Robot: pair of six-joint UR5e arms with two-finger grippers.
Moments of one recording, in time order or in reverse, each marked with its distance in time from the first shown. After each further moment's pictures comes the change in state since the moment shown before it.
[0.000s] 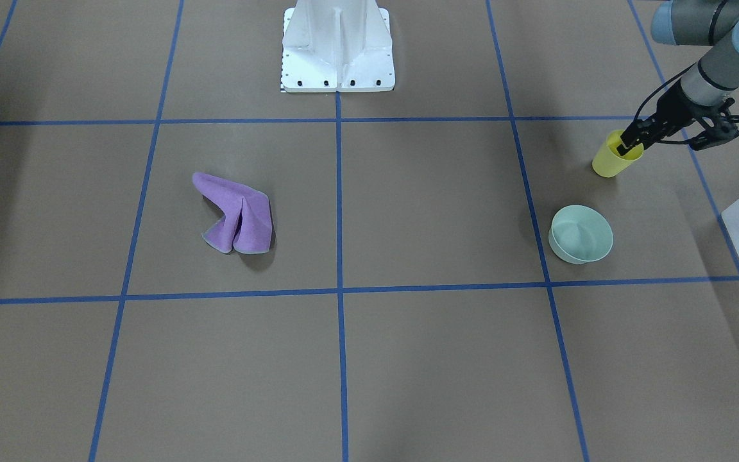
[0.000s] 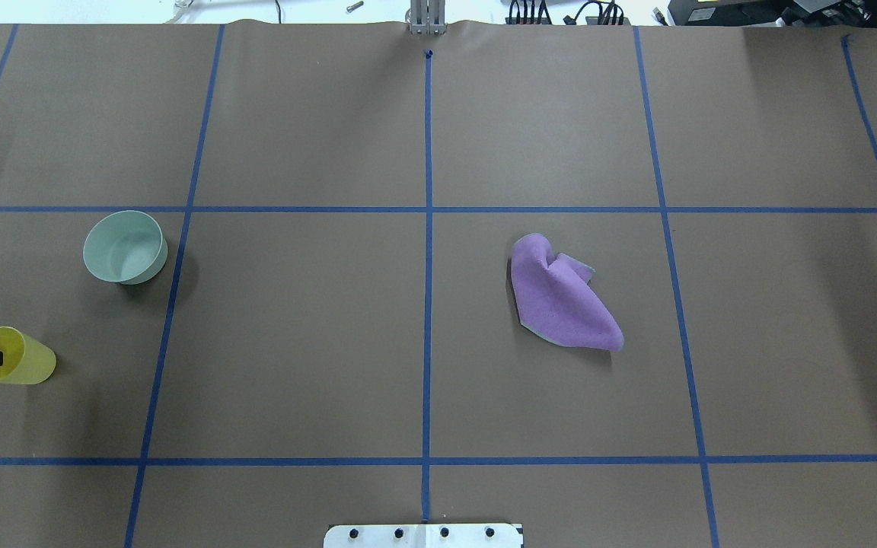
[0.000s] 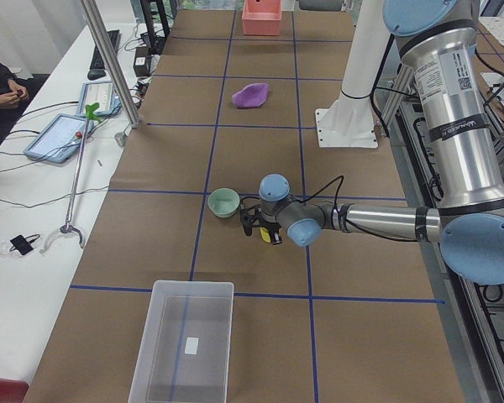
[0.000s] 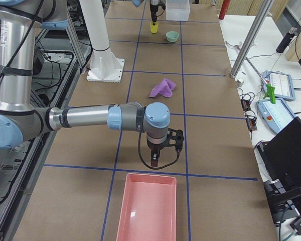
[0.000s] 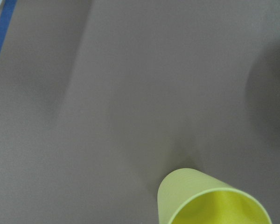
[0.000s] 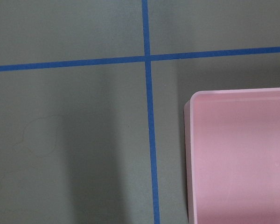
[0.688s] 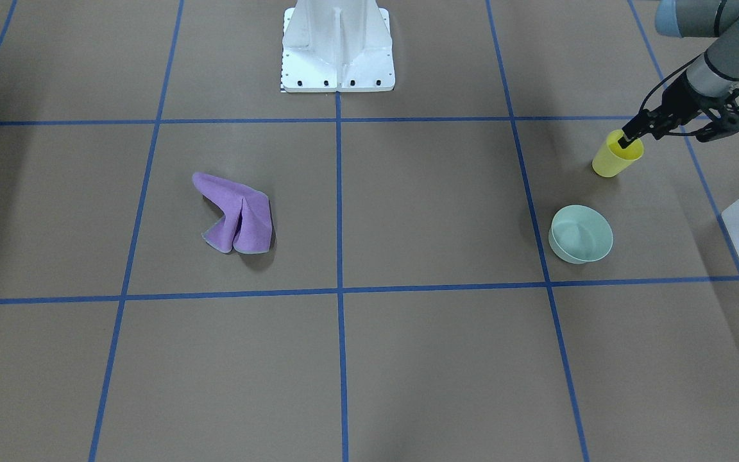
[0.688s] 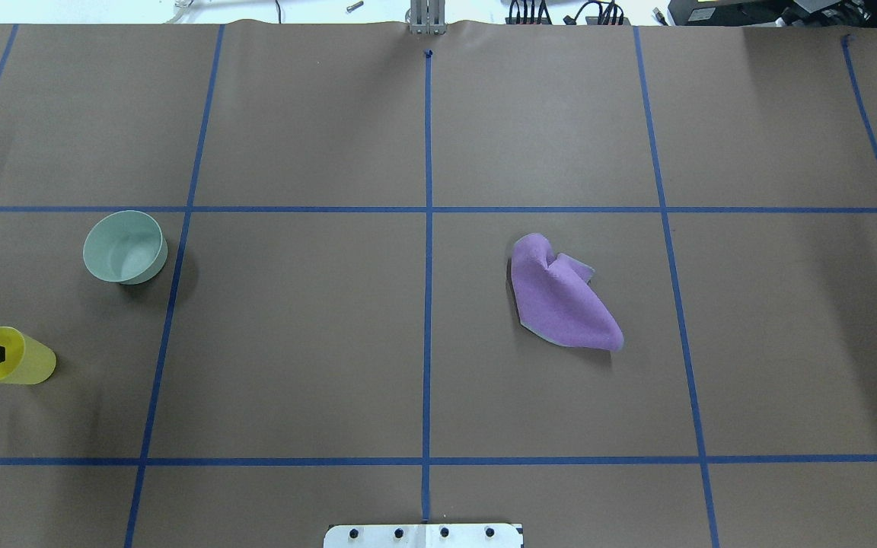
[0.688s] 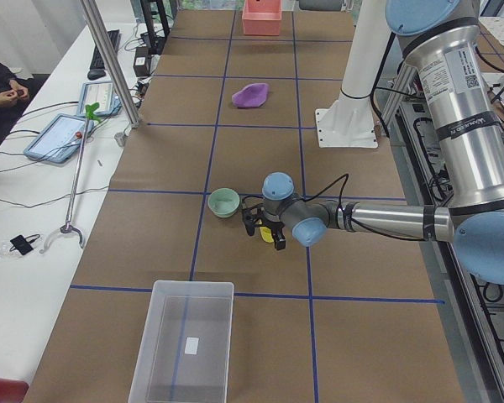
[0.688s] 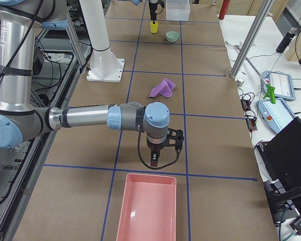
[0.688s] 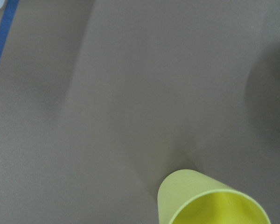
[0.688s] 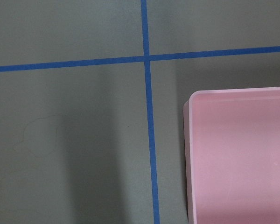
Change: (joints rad) left arm -0.006 0.031 -0.034 0.003 -0.006 0.000; right arm 0.003 -0.001 0.002 -0.004 0.000 0.000
